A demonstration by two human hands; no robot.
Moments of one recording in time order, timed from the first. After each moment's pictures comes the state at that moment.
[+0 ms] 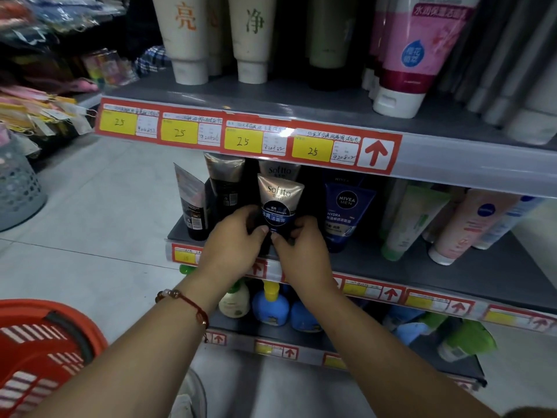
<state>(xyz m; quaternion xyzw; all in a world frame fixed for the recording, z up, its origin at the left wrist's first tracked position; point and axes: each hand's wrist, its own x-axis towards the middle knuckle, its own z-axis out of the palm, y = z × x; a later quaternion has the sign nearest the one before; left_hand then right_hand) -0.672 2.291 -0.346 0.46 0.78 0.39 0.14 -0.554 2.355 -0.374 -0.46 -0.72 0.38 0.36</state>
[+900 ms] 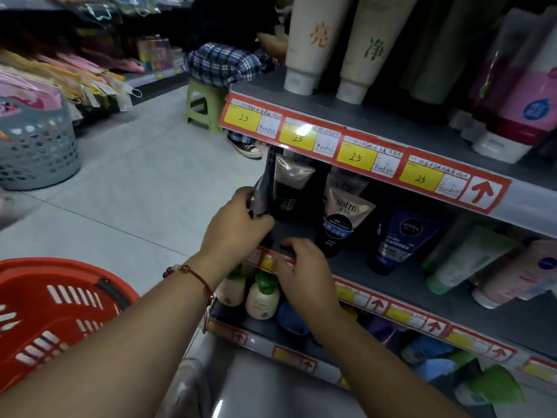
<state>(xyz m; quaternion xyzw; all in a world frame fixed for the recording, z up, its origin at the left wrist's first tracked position) -0.747 2.243 -0.337 0.36 0.79 0.47 0.15 -0.607 2.302 -0.381 -0.37 -0.87 0.25 0.23</state>
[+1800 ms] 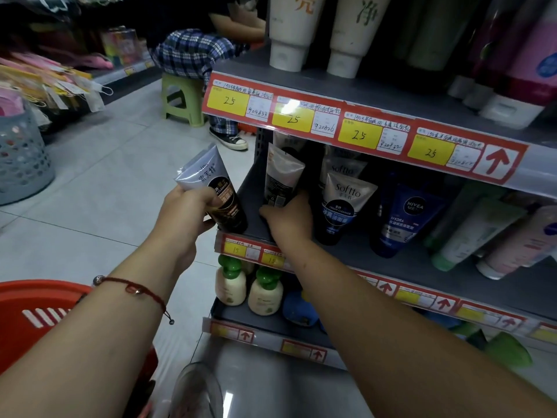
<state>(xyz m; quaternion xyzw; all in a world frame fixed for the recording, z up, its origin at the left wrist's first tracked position) -0.793 2.222 -0.329 0.16 0.62 0.70 0.33 -0.692 2.348 -0.372 -0.53 -0.66 0.42 0.32</state>
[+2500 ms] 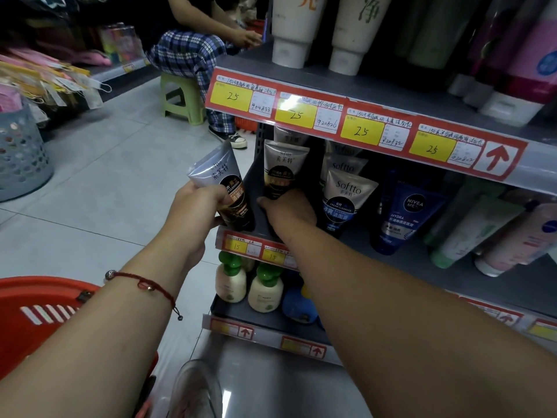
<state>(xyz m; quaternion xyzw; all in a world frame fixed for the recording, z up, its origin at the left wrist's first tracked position) -0.782 2.225 -0.324 0.18 0.62 0.69 0.33 -0.703 2.361 -0.361 -0.59 -0.72 0.32 0.15</state>
